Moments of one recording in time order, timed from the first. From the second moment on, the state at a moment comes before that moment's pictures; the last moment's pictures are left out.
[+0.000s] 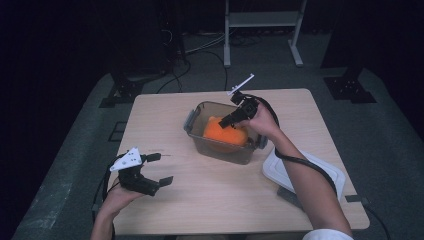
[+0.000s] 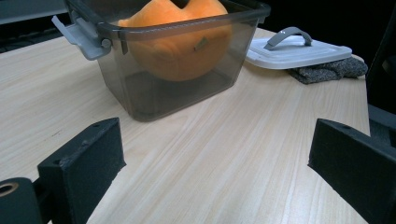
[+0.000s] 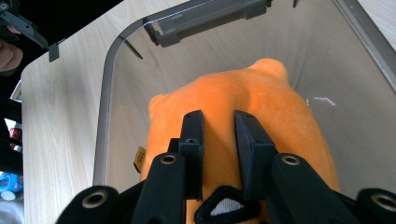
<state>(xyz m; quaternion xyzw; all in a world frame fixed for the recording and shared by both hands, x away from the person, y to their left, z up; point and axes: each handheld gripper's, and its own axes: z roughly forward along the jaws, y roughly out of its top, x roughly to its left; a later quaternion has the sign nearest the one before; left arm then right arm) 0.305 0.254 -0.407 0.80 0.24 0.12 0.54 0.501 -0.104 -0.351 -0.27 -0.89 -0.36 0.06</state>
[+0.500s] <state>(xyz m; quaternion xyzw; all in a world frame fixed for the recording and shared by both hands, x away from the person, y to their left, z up) 0.305 0.252 -0.407 0.80 0.24 0.12 0.54 0.498 -0.106 -0.353 -0.28 -0.89 -0.36 0.05</state>
